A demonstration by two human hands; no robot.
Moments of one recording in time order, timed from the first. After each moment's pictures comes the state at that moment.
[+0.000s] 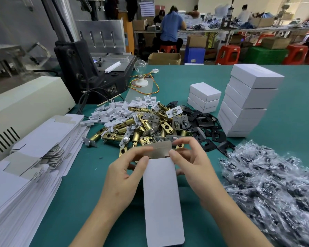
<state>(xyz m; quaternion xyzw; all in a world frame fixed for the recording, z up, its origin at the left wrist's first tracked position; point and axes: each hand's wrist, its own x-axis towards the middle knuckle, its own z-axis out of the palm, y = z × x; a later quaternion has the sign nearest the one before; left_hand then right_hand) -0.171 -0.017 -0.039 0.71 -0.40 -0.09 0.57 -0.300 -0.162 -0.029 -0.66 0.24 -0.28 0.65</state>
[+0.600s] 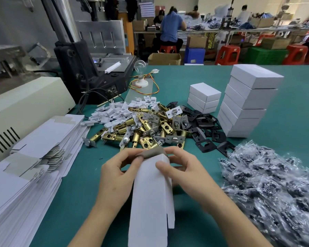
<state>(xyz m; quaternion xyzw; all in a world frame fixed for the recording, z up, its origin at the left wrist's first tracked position) -0.165 -0.015 -0.040 0.71 -0.35 -0.09 0.60 -0.301 -0.156 -0.026 -0.71 0.19 -0.18 0.65</state>
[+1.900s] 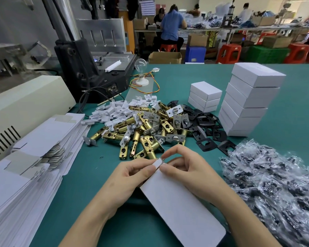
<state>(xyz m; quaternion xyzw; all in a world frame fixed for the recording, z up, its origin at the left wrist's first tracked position) -0.166 -0.013 -0.032 0.63 -0.35 -0.38 0.57 -0.309 -0.168 -0.020 -0.77 0.19 -0.14 0.60</state>
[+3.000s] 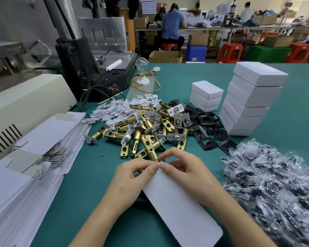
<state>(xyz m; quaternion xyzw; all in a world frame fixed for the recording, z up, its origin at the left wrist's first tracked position) -0.169 -0.016 -0.047 0.71 -0.38 -0.24 0.54 -0.306 -0.162 -0.029 -0.82 0.18 -0.16 0.52</state>
